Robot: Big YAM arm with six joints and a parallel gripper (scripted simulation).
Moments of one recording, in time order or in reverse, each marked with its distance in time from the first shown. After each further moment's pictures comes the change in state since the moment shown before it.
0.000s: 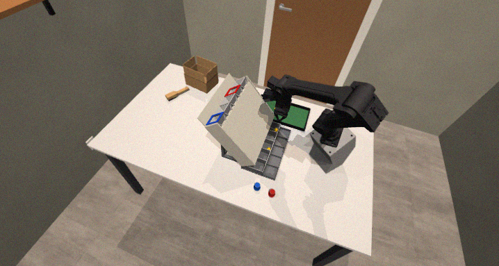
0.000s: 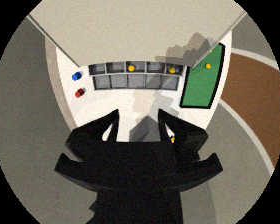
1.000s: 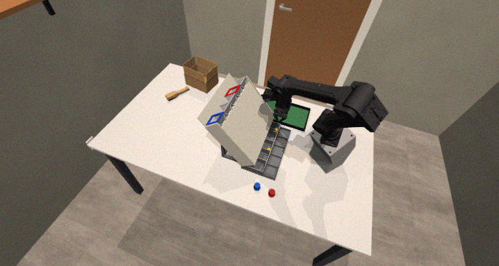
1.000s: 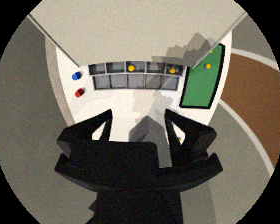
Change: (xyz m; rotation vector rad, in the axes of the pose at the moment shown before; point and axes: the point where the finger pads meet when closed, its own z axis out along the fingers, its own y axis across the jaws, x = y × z) arm 0.000 0.000 0.000 0.000 0.000 -0.004
